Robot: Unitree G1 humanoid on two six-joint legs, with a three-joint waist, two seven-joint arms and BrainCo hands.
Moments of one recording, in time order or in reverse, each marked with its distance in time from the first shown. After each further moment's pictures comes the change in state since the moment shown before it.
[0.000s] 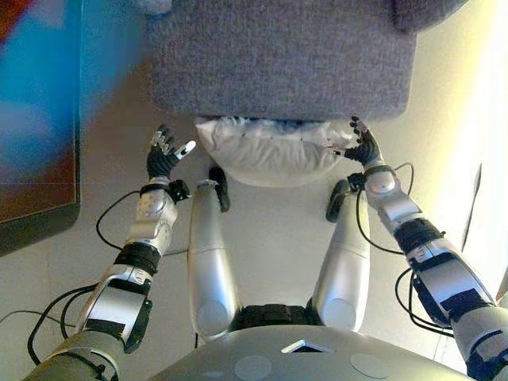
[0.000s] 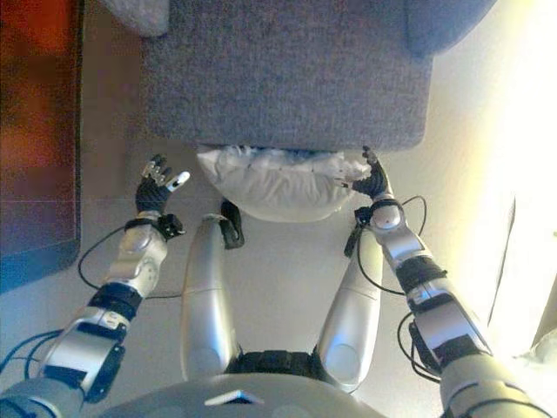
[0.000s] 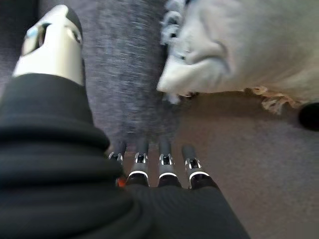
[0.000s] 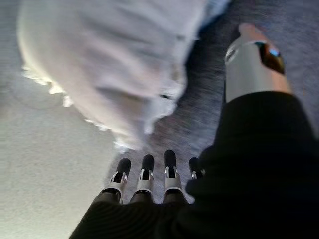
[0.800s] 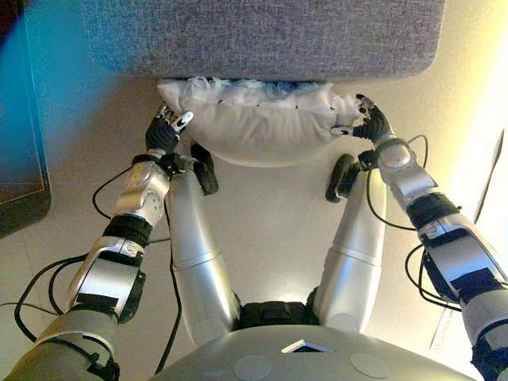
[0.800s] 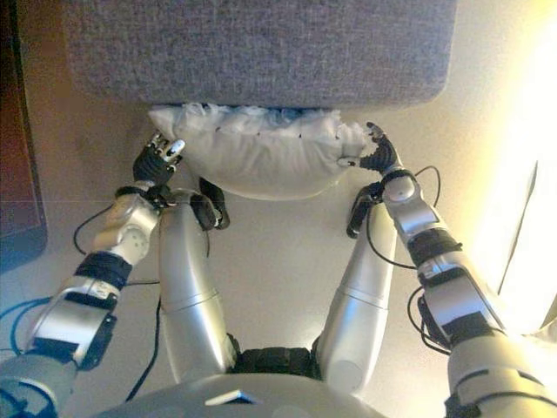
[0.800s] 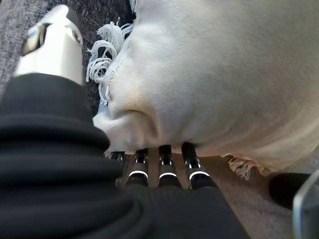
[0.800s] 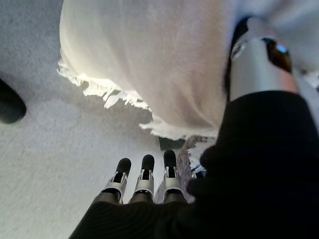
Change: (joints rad) left arm -0.198 0.085 -0.033 0.039 -0.197 0.142 -0.229; right arm -0.161 -0.082 0.052 0.037 0.035 0.035 0.198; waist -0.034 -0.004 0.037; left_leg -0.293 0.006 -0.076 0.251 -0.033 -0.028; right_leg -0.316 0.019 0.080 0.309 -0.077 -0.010
